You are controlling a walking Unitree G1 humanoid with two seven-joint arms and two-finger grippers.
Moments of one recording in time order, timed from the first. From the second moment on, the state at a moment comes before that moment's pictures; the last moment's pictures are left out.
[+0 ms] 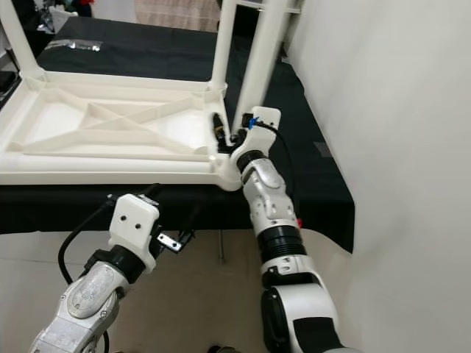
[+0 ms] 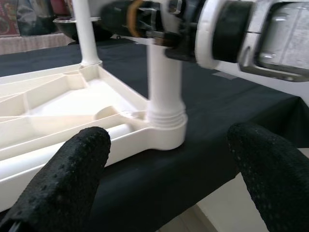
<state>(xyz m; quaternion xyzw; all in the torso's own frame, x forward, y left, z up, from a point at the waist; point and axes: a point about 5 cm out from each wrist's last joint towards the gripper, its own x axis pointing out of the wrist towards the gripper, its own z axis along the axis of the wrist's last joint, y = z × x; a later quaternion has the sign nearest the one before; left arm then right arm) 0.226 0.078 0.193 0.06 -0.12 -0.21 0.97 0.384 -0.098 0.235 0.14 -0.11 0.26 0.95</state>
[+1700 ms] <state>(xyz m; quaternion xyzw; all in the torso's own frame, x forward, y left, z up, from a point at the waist) 0.225 0.077 0.191 0.06 -0.12 -0.20 0.97 0.407 -0.138 0.234 0.13 -0.07 -0.12 0.98</state>
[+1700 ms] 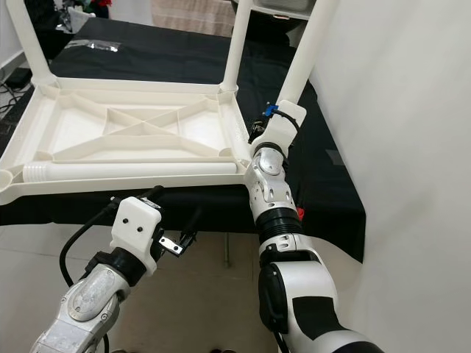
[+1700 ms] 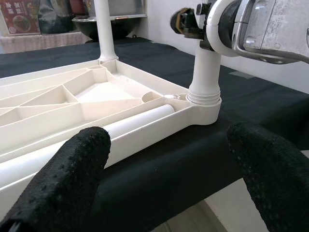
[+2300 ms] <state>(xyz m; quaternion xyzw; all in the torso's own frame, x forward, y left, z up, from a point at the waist) 0.235 0.110 0.168 0.10 -0.03 -0.16 0.98 0.396 -0.118 0.252 0.12 -0.10 0.36 0.92</state>
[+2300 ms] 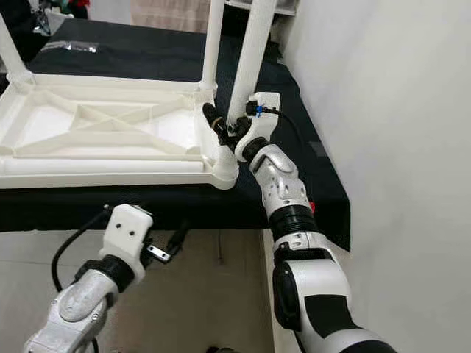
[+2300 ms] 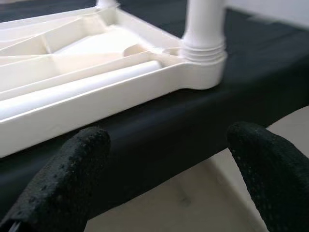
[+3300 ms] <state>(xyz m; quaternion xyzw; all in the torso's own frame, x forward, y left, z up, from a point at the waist) 0.229 0.090 0.180 0.08 -0.06 -0.19 0.98 0.418 -0.142 0.245 0.08 -0.05 -0.07 0.99</state>
